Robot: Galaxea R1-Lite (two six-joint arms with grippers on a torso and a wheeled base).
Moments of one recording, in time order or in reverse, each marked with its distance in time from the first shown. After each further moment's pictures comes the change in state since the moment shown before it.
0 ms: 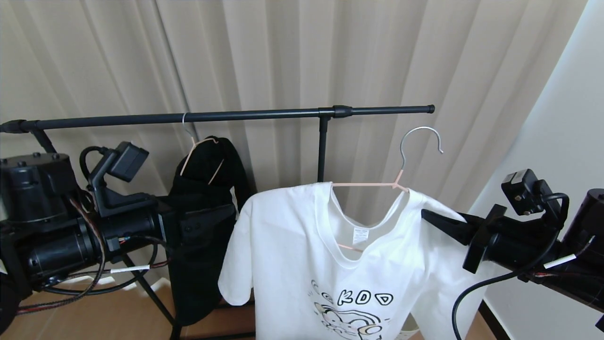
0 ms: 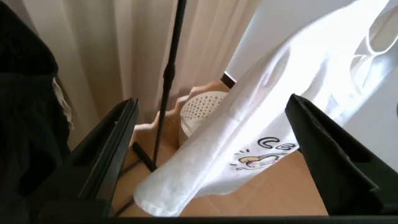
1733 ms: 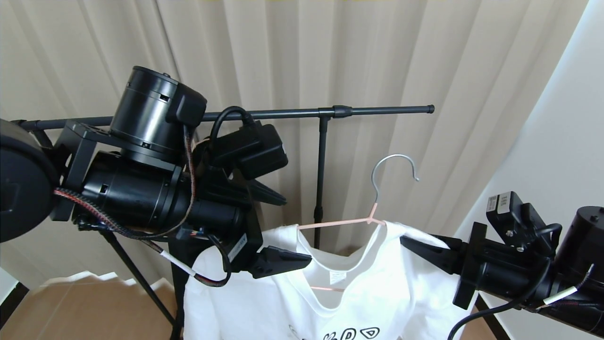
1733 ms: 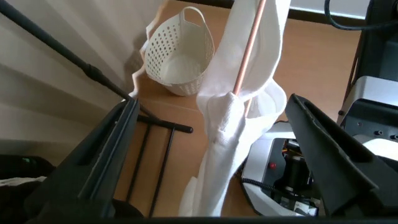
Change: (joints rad) left arm -0.423 0.109 -0.651 0.961 0.116 0.594; right arm 0.174 -0.030 0.054 0.001 0.000 -0.048
